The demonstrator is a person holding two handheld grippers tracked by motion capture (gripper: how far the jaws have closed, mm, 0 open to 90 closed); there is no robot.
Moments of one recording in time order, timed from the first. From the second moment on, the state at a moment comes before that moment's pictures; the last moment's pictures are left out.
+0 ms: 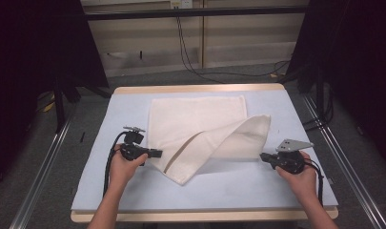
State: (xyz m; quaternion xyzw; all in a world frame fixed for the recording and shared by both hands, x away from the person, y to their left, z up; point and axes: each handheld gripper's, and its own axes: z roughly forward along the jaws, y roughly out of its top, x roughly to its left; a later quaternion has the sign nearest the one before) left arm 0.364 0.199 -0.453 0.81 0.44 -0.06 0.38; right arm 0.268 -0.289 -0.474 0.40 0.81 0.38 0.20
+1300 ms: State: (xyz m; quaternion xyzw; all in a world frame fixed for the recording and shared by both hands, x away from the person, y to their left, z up) left arm 0.356 0.204 -0.460 0.82 0.42 -0.07 0.38; right arm 0.291 -0.298 -0.469 0.39 0.77 0.48 0.14
